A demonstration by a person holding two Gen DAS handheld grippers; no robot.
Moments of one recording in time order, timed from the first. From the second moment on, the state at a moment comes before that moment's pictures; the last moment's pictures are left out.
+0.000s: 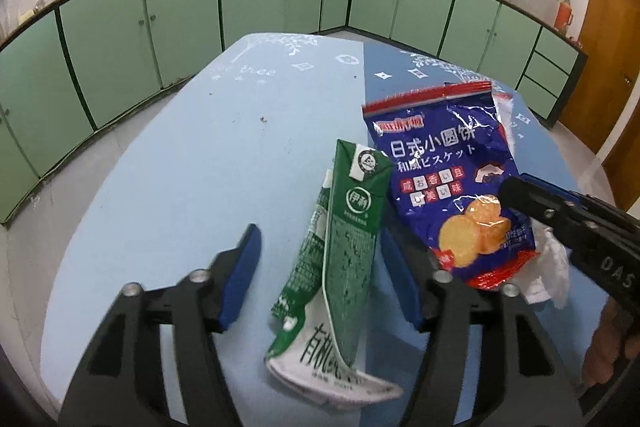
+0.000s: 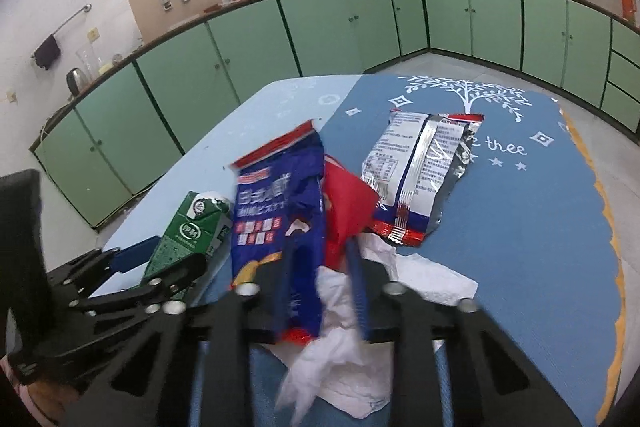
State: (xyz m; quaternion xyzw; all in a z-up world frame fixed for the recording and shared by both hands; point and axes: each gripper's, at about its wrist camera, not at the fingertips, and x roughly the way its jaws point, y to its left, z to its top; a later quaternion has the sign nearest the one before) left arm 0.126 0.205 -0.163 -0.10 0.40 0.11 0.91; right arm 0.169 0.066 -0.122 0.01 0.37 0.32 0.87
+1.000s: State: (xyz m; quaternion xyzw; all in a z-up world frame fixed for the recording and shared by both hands) left arm 0.105 0.141 -0.086 -0.11 0.32 0.05 0.94; right arm 0.142 -0.054 -0.028 0.08 0.27 0.25 0.93
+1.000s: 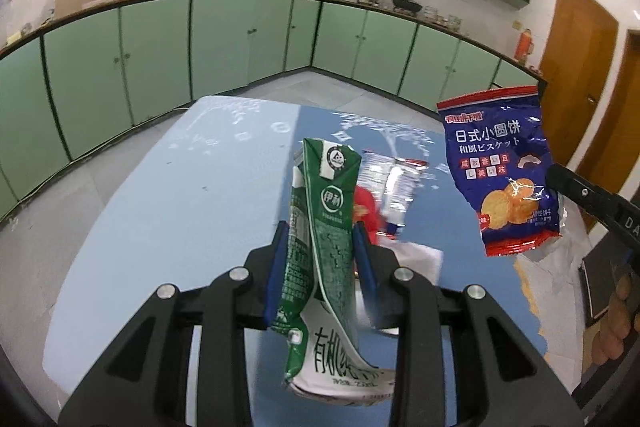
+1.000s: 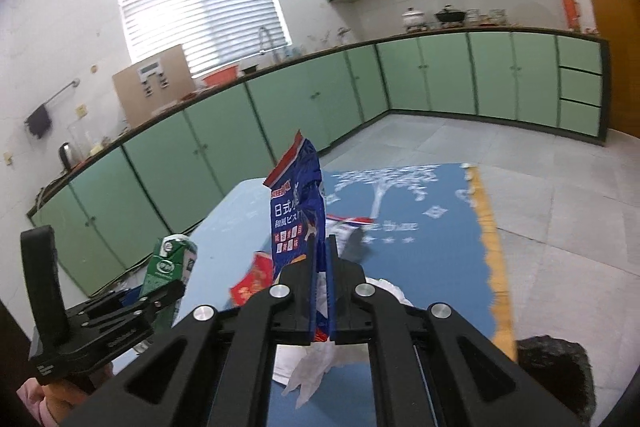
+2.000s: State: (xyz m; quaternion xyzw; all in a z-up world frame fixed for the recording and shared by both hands) left arm 0.154 -0.143 -0.101 -0.03 0.33 -0.26 0.91; right arm 0.064 -0.310 -0.085 0.16 0.30 0.00 0.94
